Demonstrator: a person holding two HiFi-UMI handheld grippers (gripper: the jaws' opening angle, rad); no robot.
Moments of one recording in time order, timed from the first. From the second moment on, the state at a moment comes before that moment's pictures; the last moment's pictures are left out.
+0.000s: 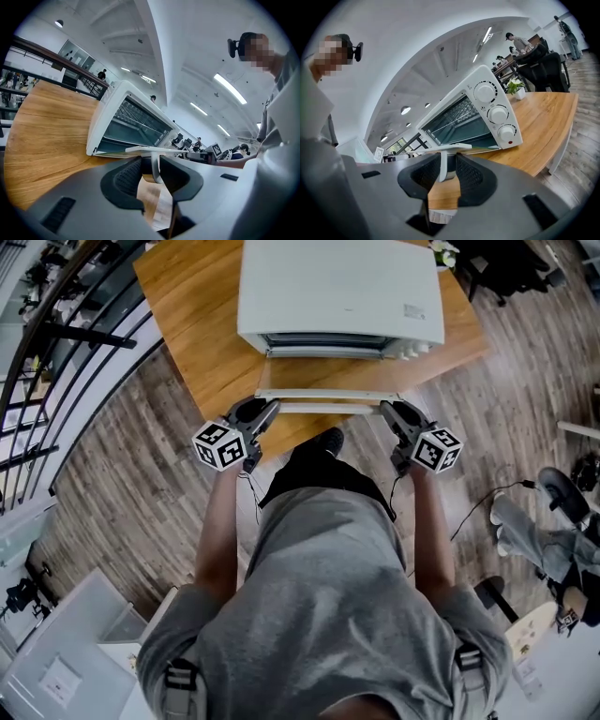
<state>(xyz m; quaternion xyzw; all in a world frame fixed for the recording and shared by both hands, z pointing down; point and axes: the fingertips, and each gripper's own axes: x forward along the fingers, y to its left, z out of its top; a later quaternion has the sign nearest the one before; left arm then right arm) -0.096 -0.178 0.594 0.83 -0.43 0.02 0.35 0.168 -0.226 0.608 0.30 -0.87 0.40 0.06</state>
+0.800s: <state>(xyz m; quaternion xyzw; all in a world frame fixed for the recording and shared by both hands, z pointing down) -0.103 -0.218 0.562 0.84 -0.41 -0.03 0.36 0.165 -0.267 0.577 0.32 -0.85 0.42 -0.01</state>
